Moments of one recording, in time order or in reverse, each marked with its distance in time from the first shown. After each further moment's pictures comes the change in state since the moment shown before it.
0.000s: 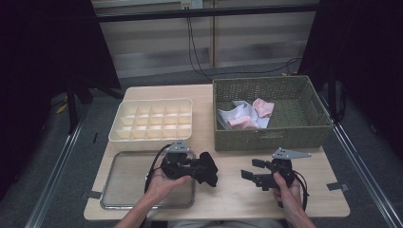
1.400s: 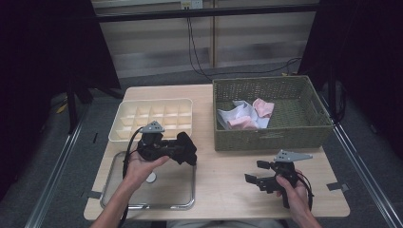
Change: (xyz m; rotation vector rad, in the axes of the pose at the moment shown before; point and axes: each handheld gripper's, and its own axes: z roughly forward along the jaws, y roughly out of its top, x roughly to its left) left arm 0.044 0.024 -0.061 -0.051 0.127 -0.032; right arm -0.010 -0.008 -0.005 0.048 -0.015 -0.068
